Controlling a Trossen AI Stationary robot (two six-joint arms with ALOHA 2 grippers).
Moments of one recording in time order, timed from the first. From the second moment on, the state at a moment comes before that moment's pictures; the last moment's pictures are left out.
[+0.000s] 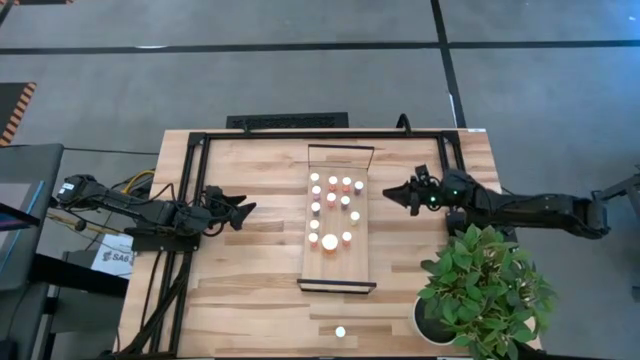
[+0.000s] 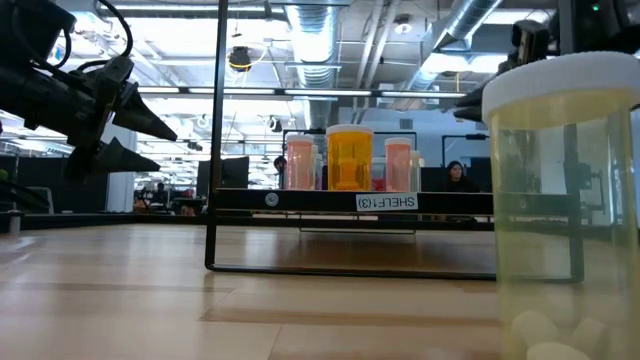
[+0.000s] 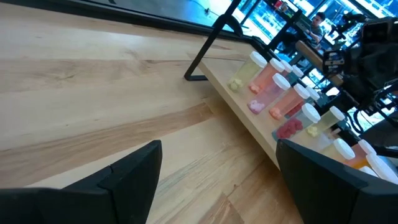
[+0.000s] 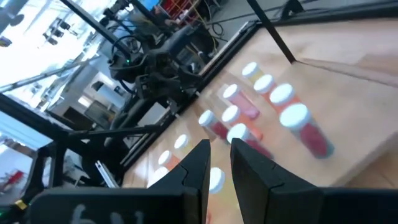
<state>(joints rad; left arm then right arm) -0.23 0.43 0.05 -0.07 -0.74 -0.94 -0.32 0.64 0.15 0.39 -0.17 0.76</state>
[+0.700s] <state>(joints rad) -0.23 0.43 0.05 -0.07 -0.74 -0.94 -0.31 0.55 0.01 0.39 -0.19 0.81</state>
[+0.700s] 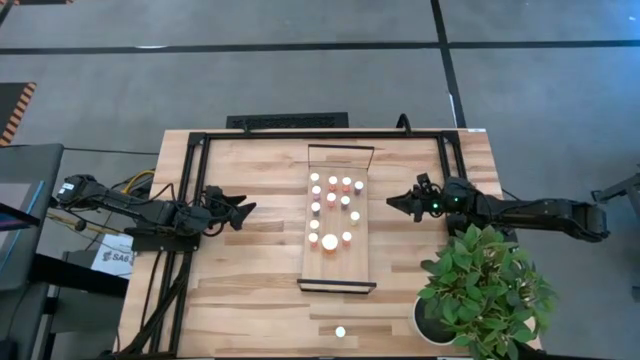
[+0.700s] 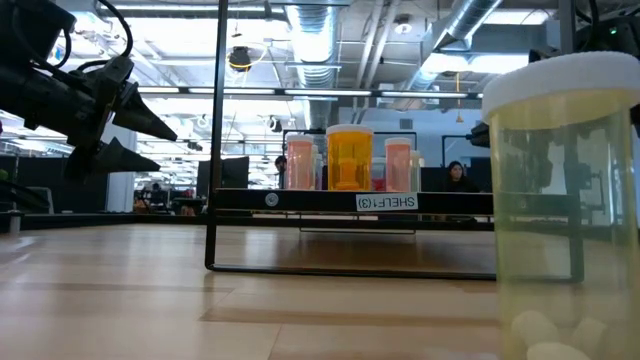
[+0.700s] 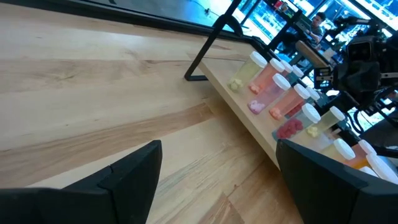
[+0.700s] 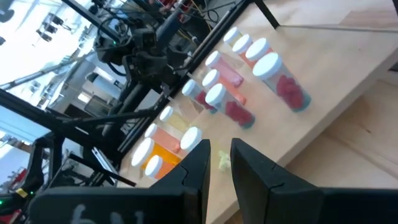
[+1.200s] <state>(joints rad) -0.23 0.43 0.05 -0.07 -0.74 -0.94 -0.31 0.55 0.01 0.39 -0.18 0.80</state>
